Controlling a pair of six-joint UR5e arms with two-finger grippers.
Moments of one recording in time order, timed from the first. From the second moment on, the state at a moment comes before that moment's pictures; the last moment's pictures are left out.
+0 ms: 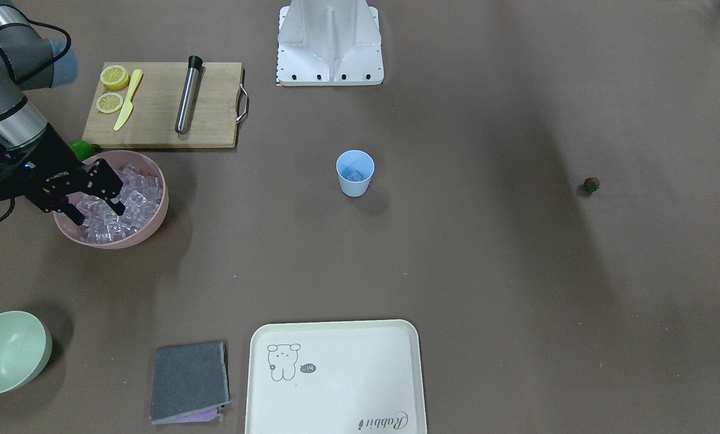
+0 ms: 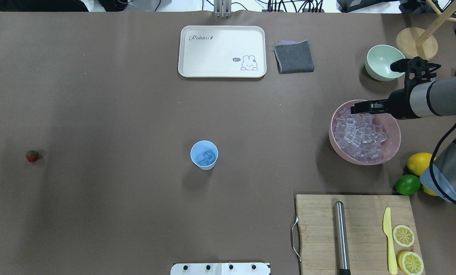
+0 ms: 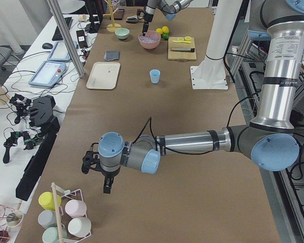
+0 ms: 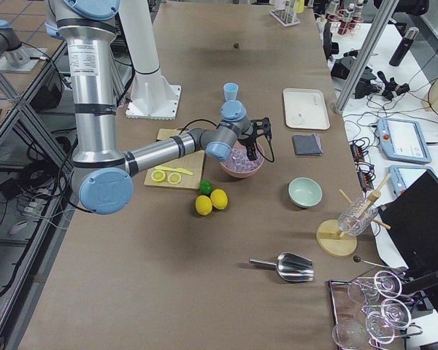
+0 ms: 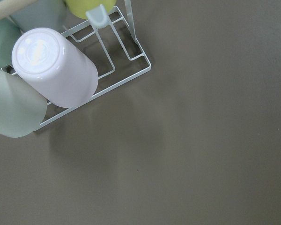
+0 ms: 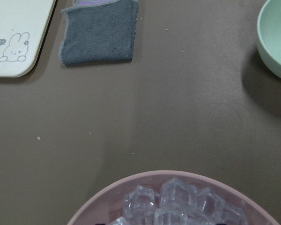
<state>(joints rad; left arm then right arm) -1.59 -1.66 -1.36 -1.96 -2.31 -0.15 0.87 -1.52 1.78 -0.83 1.97 1.02</state>
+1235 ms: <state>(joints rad) -1.59 -1.67 -1.37 -1.96 -2.31 -0.15 0.81 -1.51 1.75 -0.83 1.85 1.16</state>
